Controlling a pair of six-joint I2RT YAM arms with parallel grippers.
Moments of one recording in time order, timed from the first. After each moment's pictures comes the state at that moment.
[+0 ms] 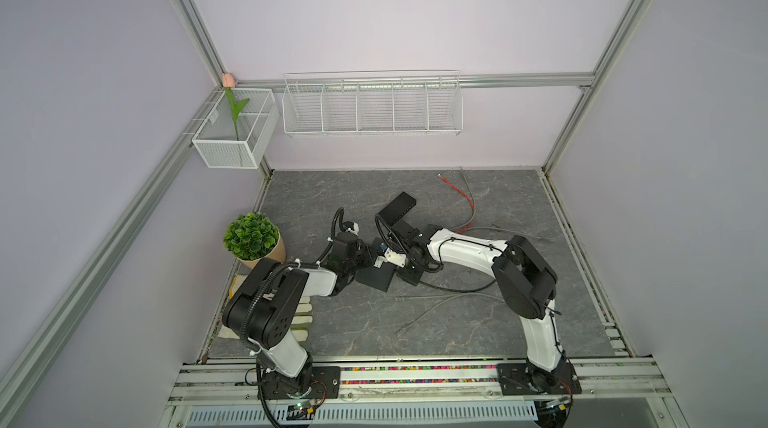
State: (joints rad) left arm -0.46 1.66 0.56 0.46 0.12 -0.60; right arm 0.87 2.06 1.49 -0.78 -0.07 -0.27
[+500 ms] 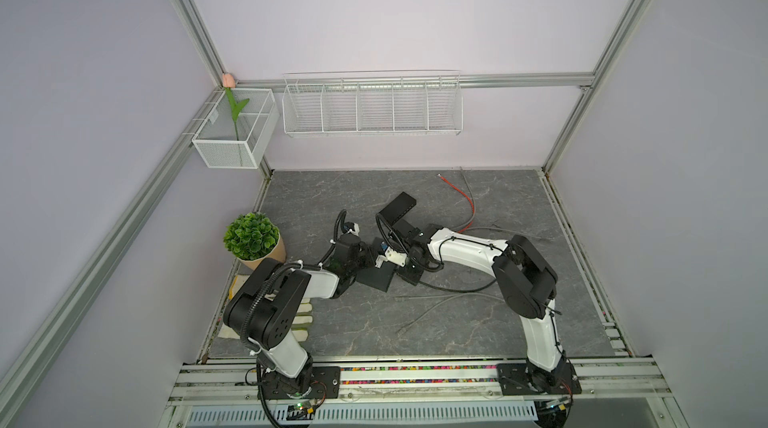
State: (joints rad) left arm -0.49 1.66 0.54 0.50 0.04 -0.60; right arm 0.86 2.06 1.49 -0.78 -0.08 -0.25
